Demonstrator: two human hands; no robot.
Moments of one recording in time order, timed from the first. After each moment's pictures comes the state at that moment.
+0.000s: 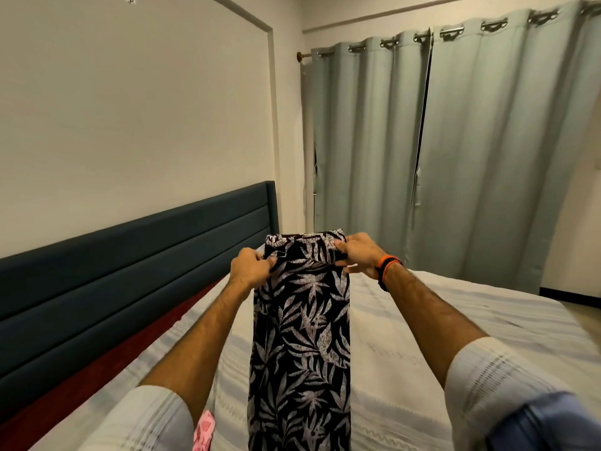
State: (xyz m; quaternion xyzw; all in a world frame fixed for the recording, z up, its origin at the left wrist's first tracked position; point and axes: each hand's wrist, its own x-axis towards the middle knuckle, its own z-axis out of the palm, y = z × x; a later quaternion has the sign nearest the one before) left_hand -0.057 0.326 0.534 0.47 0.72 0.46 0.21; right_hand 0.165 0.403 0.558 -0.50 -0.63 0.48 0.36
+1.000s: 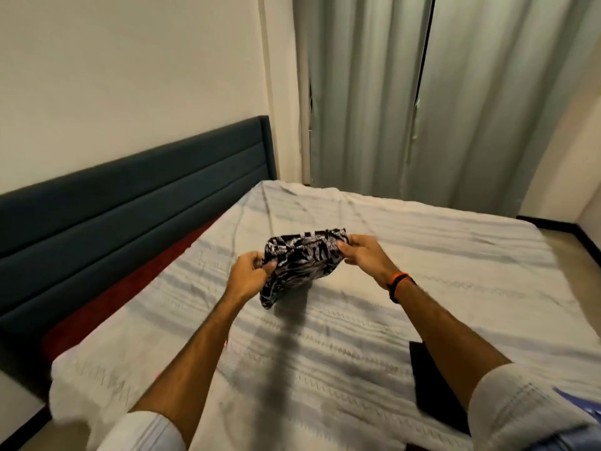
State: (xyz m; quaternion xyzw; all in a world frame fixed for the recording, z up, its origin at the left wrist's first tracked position) left_hand -0.028 0.162 0.405 0.50 0.71 0.42 0.27; right_hand 0.223 0.234 0.428 -0.46 -0.67 0.46 0.35
